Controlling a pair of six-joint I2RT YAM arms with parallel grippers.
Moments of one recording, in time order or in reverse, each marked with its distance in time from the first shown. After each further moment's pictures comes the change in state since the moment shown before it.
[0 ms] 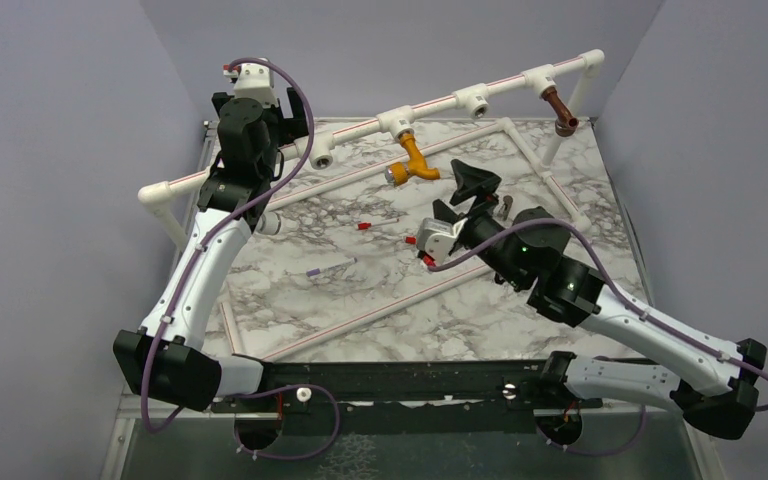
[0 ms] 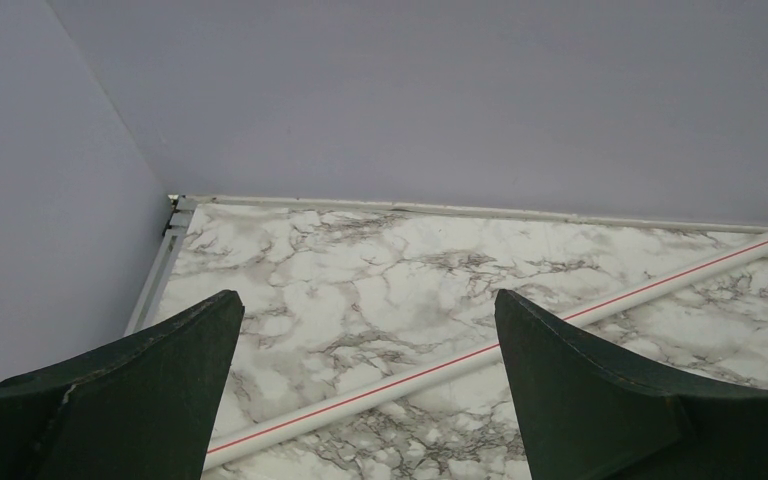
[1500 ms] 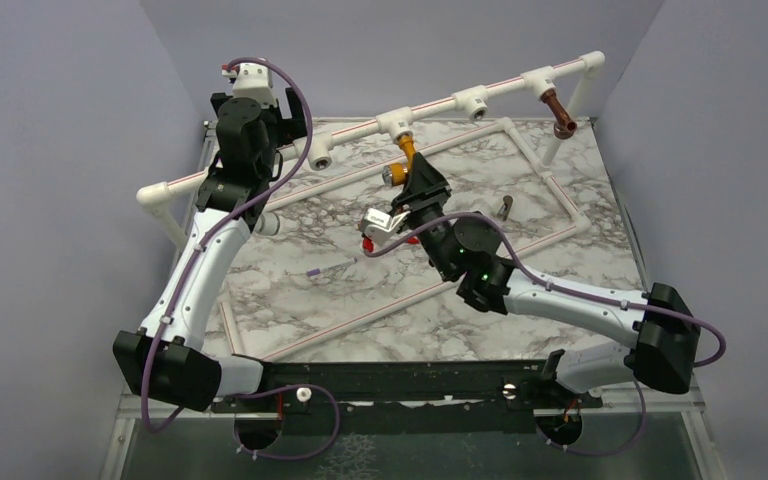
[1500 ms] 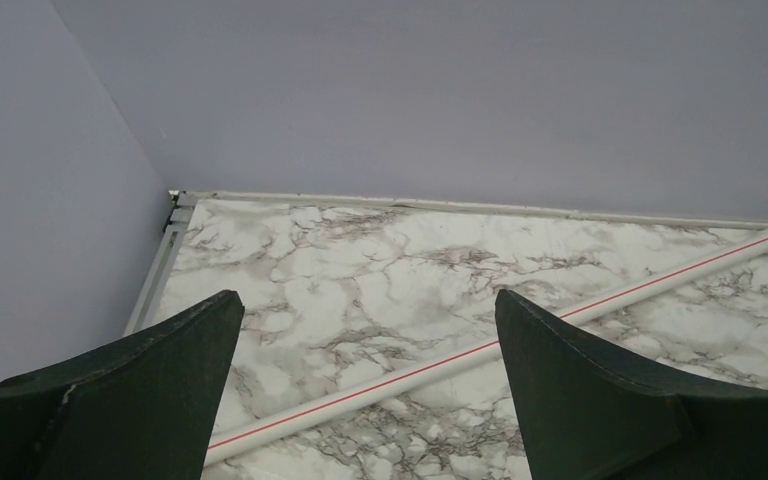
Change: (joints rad) left arm 0.005 0.004 0.003 -0.011 0.008 -0.003; right arm 0.049 0.384 -0.060 0.664 0.203 -0.390
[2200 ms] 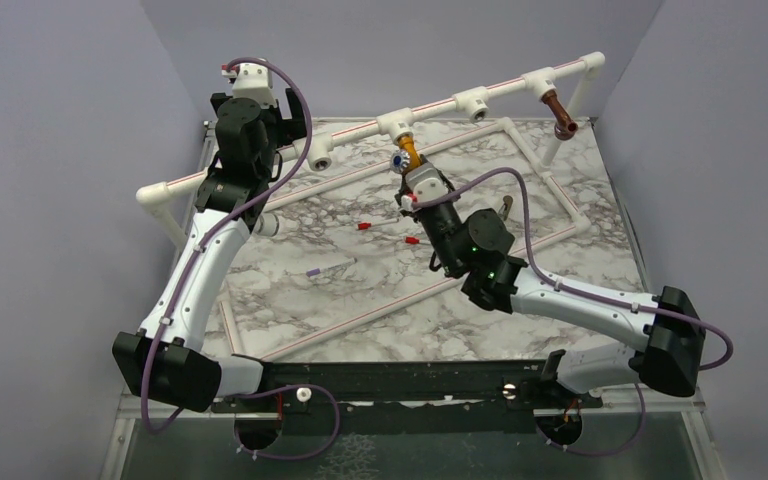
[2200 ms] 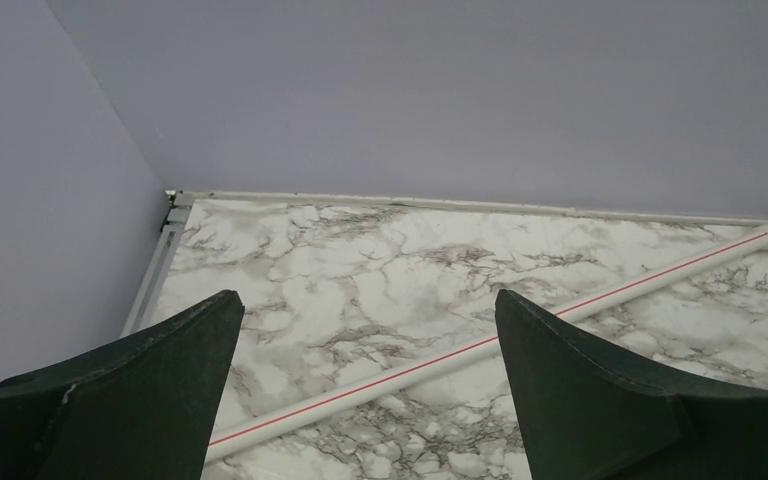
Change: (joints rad) left arm 0.004 0.000 0.000 -0.007 0.008 -0.001; right arm 0.011 -0.023 0.029 0.050 0.089 0.839
